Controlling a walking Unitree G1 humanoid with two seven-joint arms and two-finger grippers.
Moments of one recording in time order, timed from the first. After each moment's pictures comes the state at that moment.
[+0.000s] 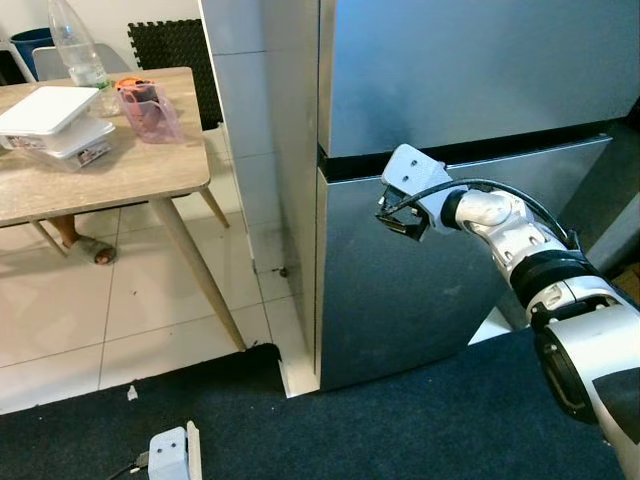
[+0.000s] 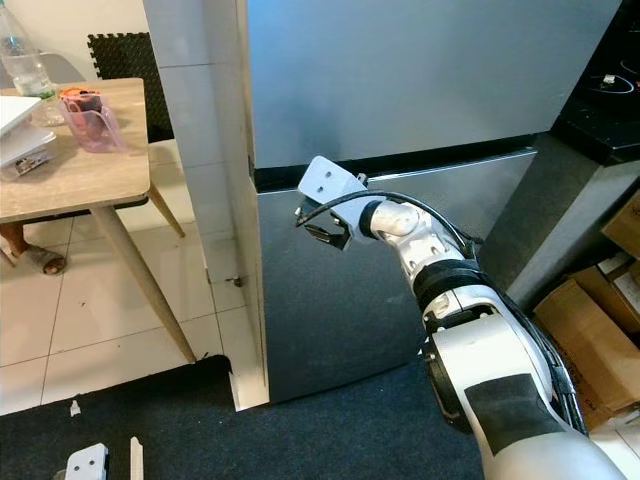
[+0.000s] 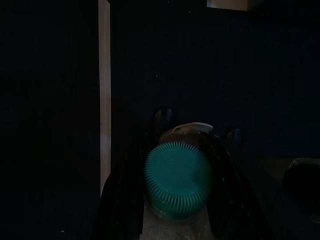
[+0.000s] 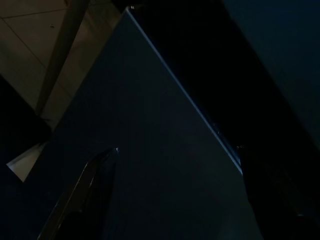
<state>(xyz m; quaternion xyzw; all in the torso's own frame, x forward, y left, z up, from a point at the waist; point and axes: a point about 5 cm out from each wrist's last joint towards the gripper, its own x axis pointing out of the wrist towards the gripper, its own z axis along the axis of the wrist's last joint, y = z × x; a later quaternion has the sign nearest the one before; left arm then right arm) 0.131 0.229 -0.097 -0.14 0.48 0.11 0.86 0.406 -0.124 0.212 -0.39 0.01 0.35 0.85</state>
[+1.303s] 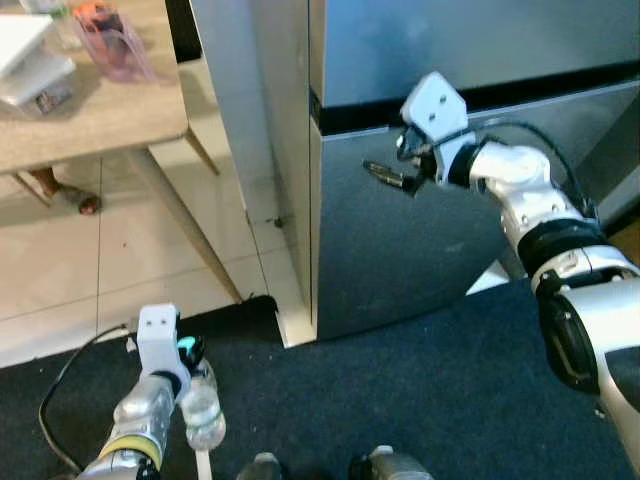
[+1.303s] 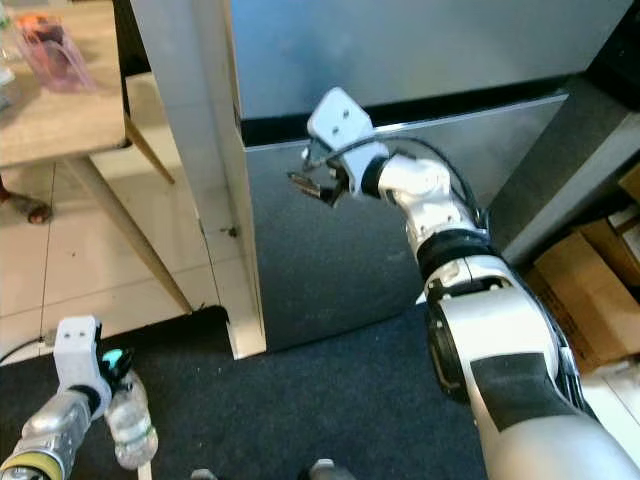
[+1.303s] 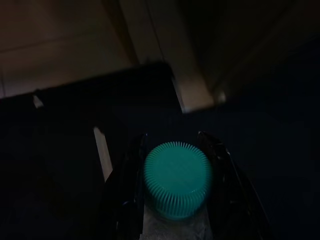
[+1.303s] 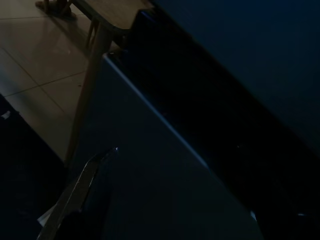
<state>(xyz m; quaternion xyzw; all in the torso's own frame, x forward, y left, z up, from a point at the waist) 0.253 0.266 -0.009 -0.01 0.26 0.00 0.97 0.408 -0.121 0.276 -0.30 -0.12 0.37 0.87</state>
